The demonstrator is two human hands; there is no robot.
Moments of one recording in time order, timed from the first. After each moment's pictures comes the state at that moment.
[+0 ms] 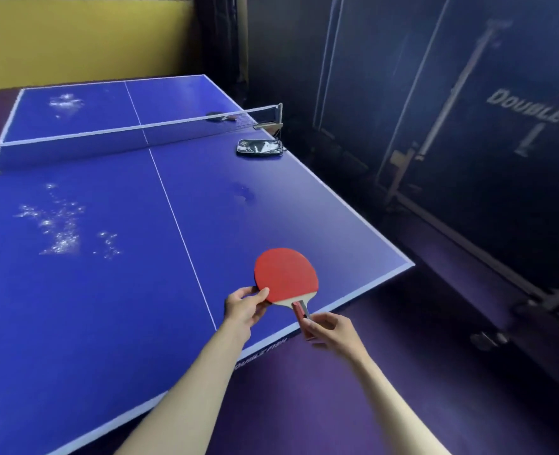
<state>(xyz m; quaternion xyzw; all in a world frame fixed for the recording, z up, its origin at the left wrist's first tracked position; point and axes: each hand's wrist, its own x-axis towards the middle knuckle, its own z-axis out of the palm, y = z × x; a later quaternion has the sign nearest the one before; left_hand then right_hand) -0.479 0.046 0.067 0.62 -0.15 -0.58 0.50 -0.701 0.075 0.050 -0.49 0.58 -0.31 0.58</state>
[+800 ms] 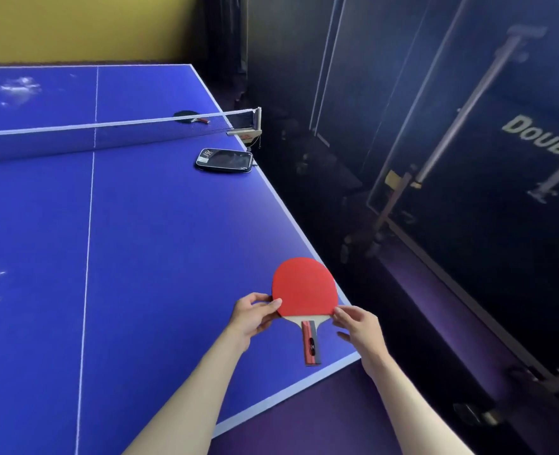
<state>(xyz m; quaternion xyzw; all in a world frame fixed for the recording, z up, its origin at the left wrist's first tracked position) -0.680 -0.248 0.054 0.60 -0.22 -0.63 0.45 -0.926 -0.261 0.059 -0.43 0.64 -0.35 0.53</state>
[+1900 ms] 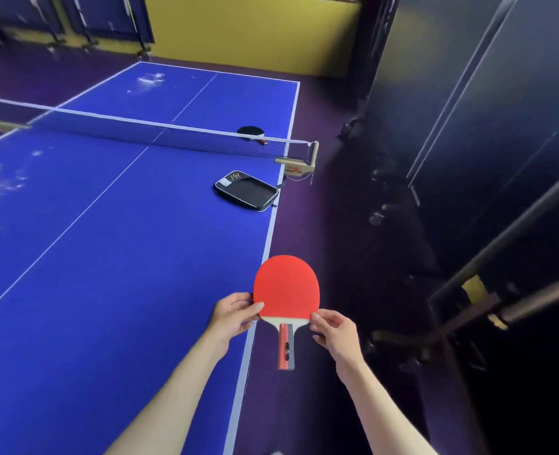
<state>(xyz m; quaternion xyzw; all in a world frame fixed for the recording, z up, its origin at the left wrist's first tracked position) -0.858 -0.630 0.057 0.68 -0.11 -0.44 0.58 -1.053 -0.767 0.036 -0.54 0.49 -0.23 0.64</state>
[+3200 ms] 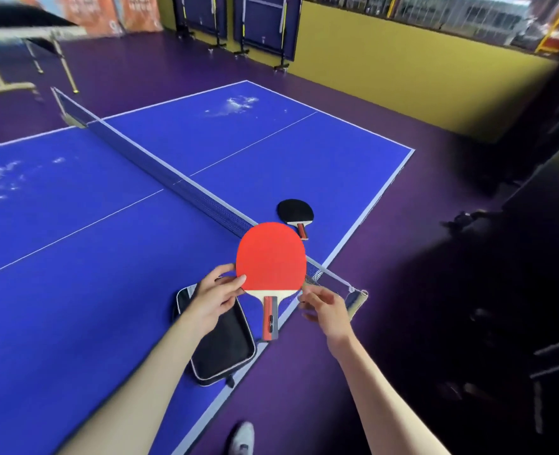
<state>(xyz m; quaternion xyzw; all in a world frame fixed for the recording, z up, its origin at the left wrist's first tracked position) -0.446 -1.169 0.082 0.58 0.09 -0.26 0.76 -0.541 -1.399 0.065 -0.67 0.28 -0.04 0.69</state>
